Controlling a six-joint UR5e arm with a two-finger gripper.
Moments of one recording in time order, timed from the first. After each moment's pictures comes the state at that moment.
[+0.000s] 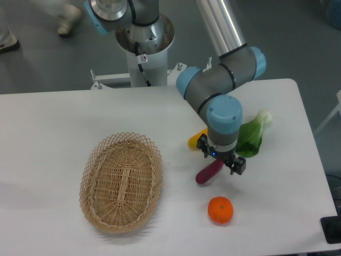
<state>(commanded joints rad) 2.52 -2.07 -1.73 -0.82 1.68 1.23</state>
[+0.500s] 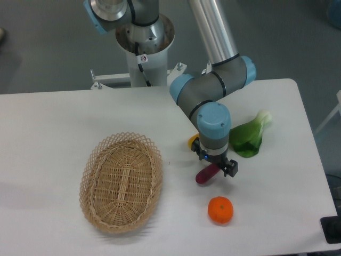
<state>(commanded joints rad) 2.51 -2.08 -1.77 -0.80 1.68 1.22</state>
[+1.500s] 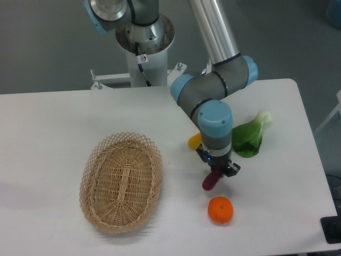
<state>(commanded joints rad) 2.52 -2.00 -1.66 -0.79 1.57 1.22</state>
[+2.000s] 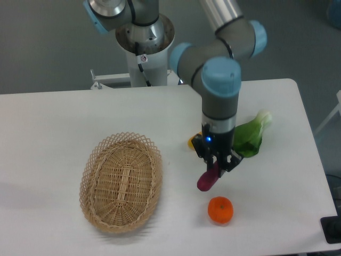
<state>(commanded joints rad) 2.51 -1.82 -1.64 -0.84 1.37 1.04</state>
